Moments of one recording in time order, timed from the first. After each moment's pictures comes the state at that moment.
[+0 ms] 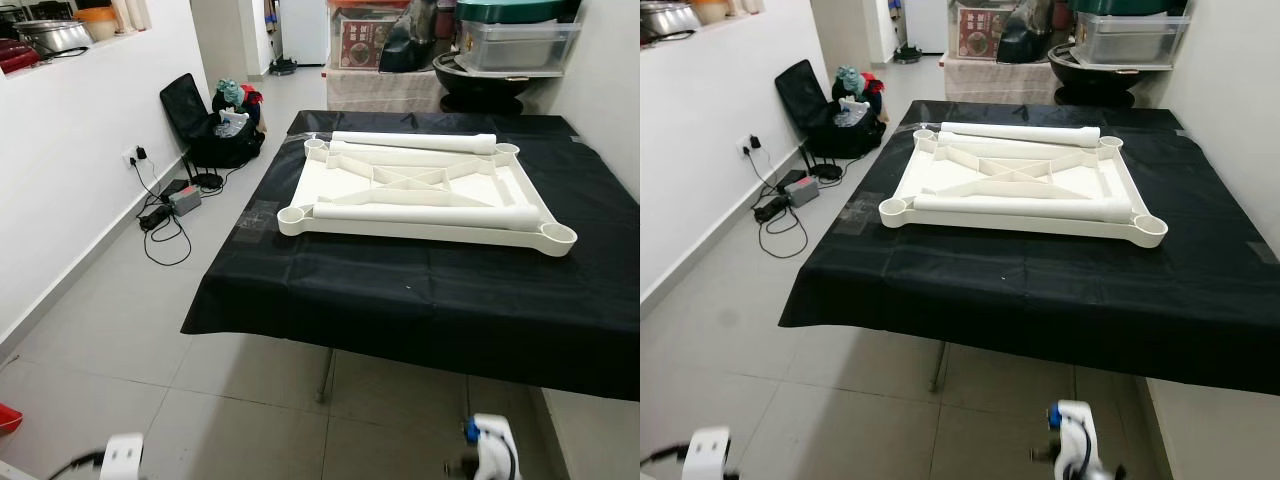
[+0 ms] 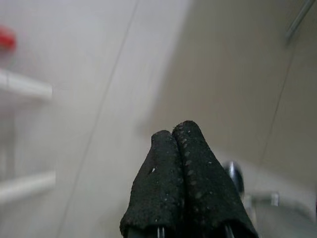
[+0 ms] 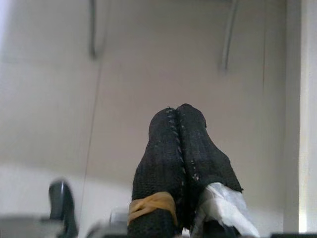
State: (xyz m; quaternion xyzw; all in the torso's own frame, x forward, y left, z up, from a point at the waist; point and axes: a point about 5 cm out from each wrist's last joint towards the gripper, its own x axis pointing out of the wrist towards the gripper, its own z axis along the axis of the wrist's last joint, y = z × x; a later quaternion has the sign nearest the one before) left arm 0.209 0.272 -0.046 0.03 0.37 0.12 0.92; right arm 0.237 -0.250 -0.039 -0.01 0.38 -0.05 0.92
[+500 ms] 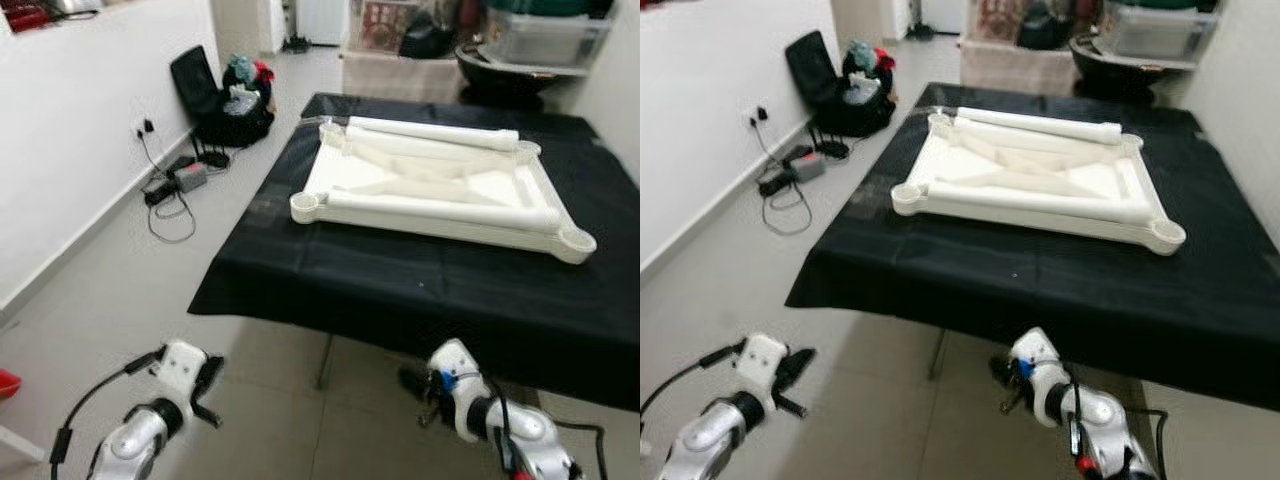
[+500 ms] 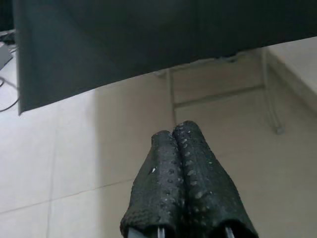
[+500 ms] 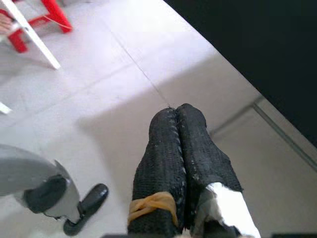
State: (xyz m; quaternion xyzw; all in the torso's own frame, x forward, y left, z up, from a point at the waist) left arm 0.252 0.198 0.037 0.10 0.10 -0.19 0.97; right arm 0.257 -0.205 0.033 -0.10 0.21 0.36 0.90
